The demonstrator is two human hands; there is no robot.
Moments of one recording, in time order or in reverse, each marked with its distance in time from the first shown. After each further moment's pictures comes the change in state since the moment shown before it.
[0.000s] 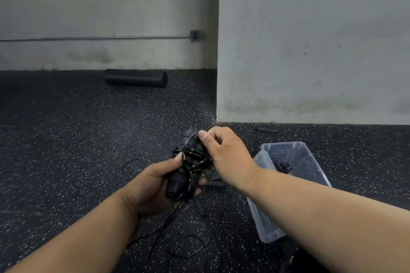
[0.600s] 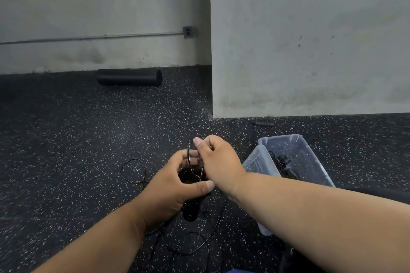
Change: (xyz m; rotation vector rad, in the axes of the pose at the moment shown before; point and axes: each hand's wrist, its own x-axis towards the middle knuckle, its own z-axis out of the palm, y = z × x) left_hand -0.009 -0.013 0.037 0.660 0.282 0.151; right_hand -0.009 0.012 0.027 0.134 0.038 0.258
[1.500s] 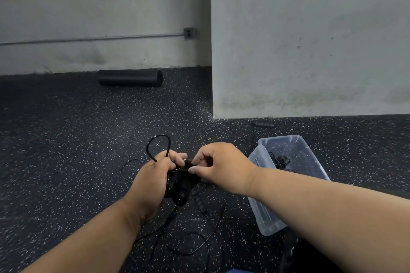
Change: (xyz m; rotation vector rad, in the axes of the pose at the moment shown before) left_hand 0.007 -0.004 -0.016 -0.165 0.291 -0.033; right_hand -0.002 0.000 -0.032 -0.443 -0.323 -0.355
